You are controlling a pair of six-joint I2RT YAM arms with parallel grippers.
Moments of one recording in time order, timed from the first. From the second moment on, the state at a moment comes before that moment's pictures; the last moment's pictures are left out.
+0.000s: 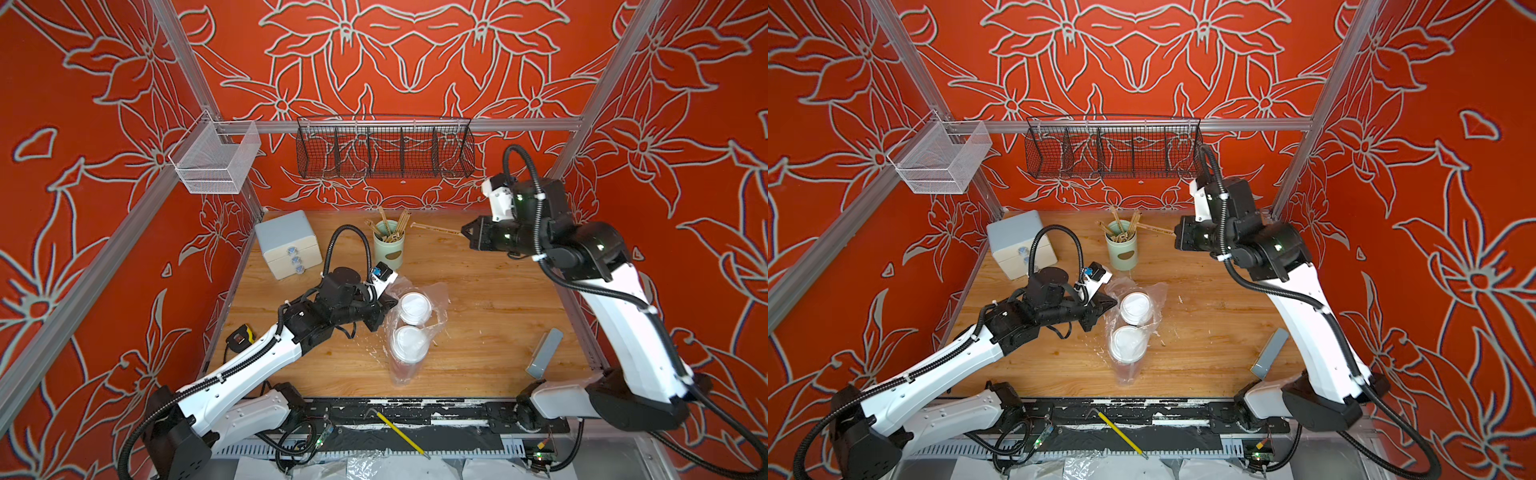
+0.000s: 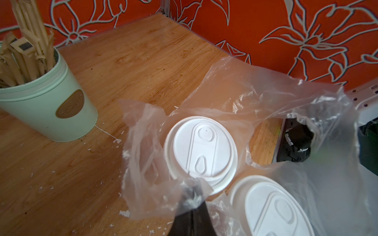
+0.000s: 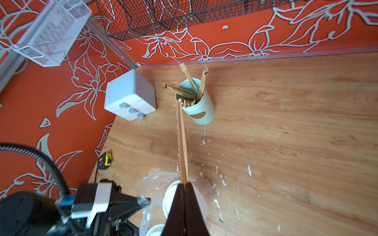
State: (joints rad) left arm -0.67 1.03 0.85 -0.34 0.31 -0.04; right arm 0.53 1.33 1.95 -1.20 -0.06 0.49
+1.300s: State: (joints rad) left arm -0.67 1.01 0.86 -0.39 0.27 -0.06; right arm 0.69 1.55 2.14 -1.61 -0.26 0.47
